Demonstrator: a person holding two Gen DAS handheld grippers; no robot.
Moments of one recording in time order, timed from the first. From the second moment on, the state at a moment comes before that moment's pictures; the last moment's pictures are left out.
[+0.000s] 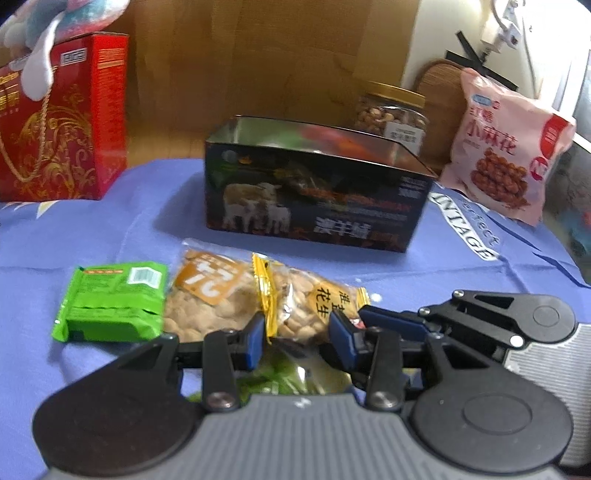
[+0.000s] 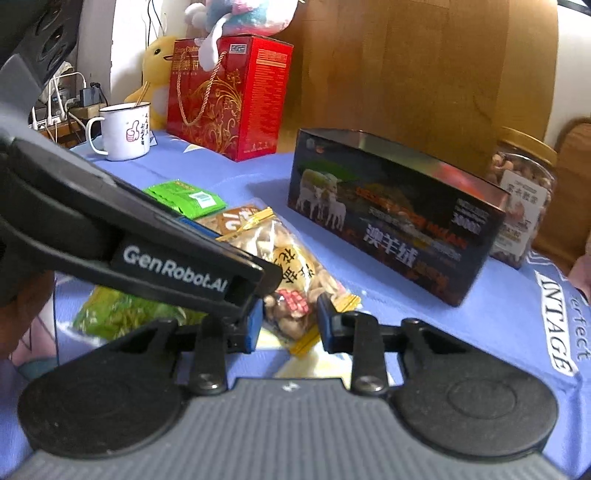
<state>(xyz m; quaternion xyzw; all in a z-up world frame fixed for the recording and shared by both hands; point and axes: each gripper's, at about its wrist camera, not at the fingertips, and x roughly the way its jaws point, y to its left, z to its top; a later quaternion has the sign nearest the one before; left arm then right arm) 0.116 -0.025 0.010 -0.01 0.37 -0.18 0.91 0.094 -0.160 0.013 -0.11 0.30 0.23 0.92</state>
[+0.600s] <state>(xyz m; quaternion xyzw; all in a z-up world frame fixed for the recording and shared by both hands) 0.097 -0.037 0.017 -0.07 0.41 -0.28 0.87 0.014 -0.239 0.027 -0.05 0.31 0.19 0.93</state>
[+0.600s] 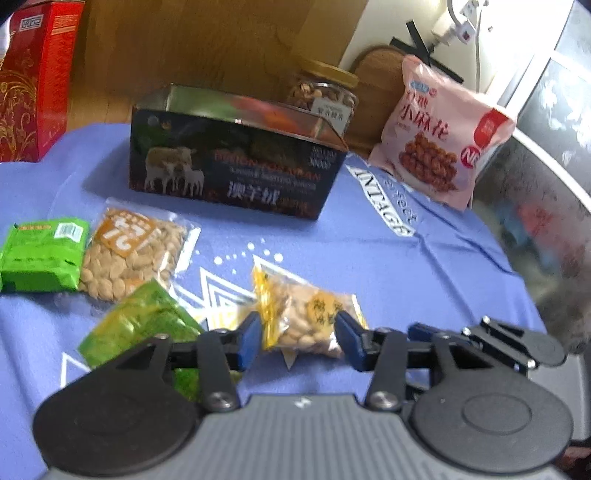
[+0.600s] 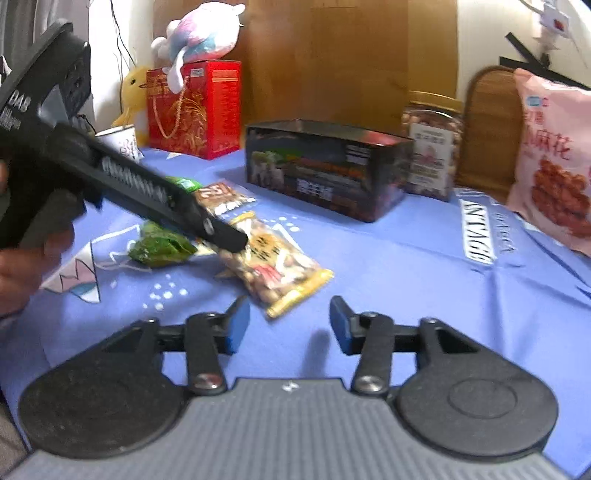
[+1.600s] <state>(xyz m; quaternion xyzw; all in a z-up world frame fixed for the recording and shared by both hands) 0.216 -0.036 0.100 -0.07 0.32 -0.24 0.92 0.160 -0.204 0.075 -0.02 0.21 0.21 0.96</state>
